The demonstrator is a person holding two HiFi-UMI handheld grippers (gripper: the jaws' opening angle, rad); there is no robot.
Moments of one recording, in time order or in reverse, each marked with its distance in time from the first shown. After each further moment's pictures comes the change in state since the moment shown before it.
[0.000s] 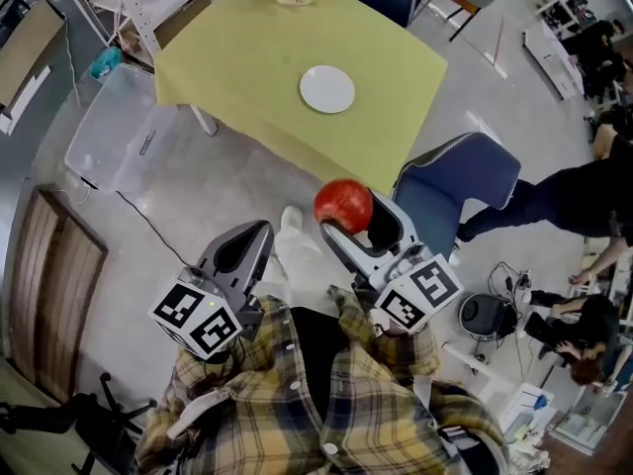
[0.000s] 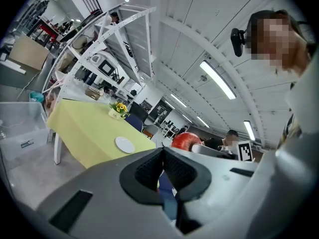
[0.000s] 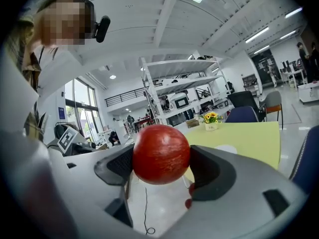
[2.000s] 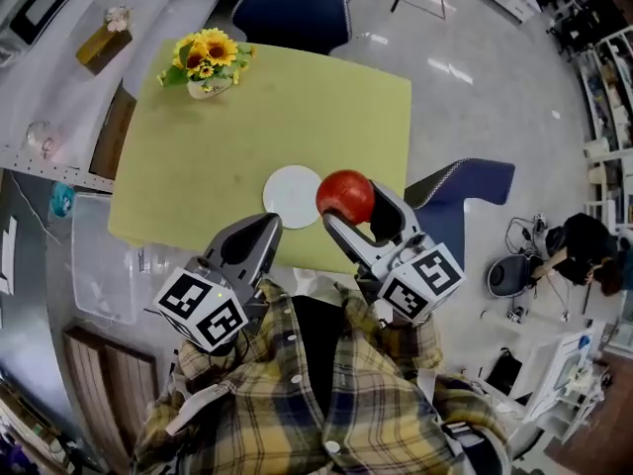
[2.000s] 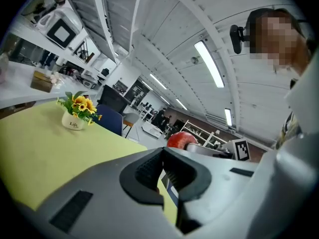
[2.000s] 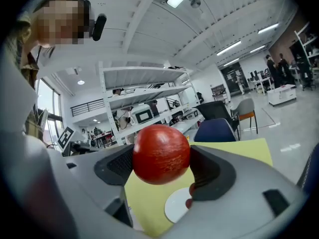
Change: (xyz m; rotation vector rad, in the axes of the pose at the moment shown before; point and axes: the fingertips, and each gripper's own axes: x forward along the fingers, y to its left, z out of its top) left arm 0.296 0.099 0.151 0.099 0.268 -0.303; right arm 0.151 -0.244 0.120 0.116 -0.120 -0.336
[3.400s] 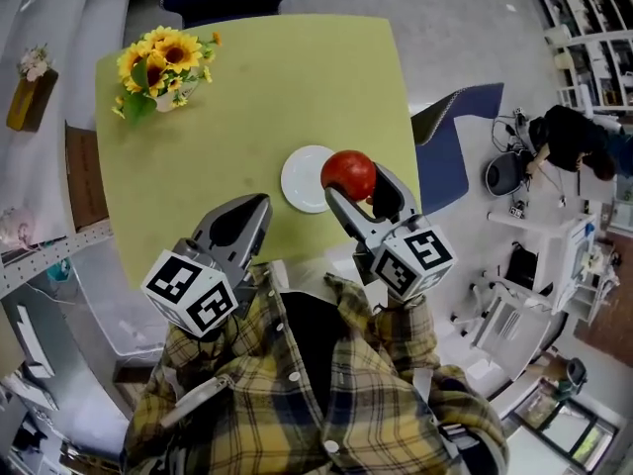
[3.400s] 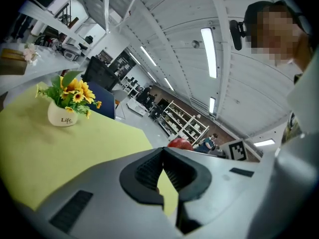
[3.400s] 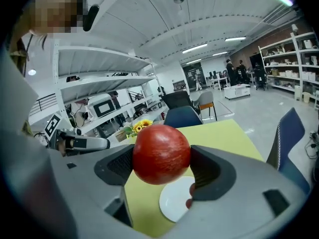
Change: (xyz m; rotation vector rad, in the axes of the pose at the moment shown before) left arm 0.013 0.113 0.031 -0.040 0.305 -0.240; right arm 0.073 -0.023 -0.051 0.153 0.081 -0.470
